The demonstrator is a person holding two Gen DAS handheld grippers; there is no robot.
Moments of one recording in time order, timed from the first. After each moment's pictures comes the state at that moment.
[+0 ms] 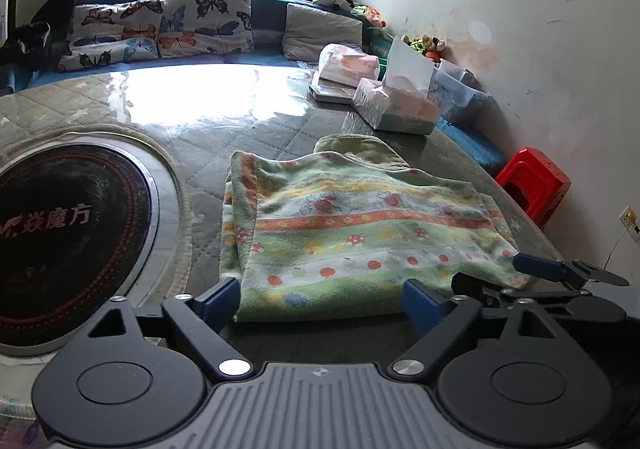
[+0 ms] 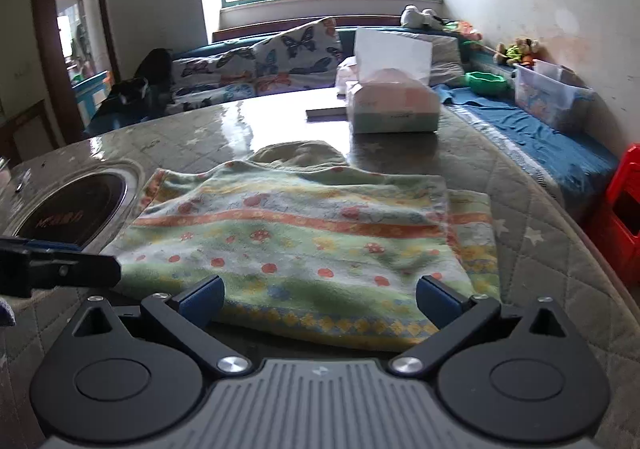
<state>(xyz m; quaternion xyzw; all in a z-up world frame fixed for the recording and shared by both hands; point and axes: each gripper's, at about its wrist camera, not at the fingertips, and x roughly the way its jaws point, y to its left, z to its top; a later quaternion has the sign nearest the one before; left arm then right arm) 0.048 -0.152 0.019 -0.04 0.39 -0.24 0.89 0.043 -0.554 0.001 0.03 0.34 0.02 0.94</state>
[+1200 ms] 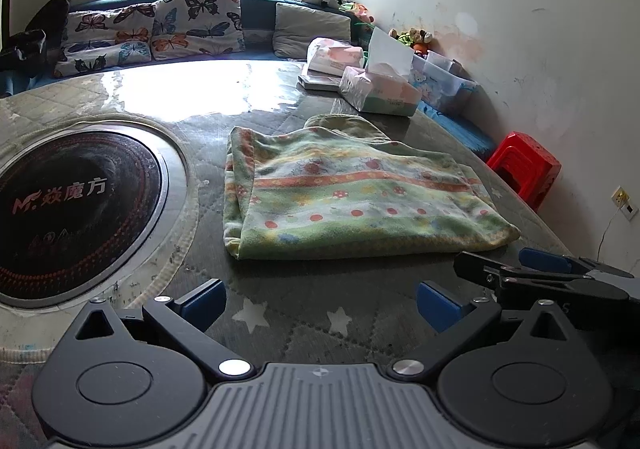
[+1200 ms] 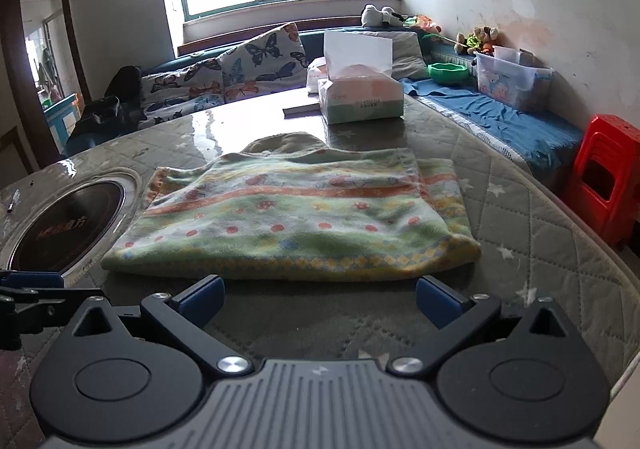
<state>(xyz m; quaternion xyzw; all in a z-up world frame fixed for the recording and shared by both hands) 0.003 -0.137 0.019 -0.03 0.39 -0.25 0.89 -0.006 -0.540 0.003 0.07 0.33 -0.03 0.94</state>
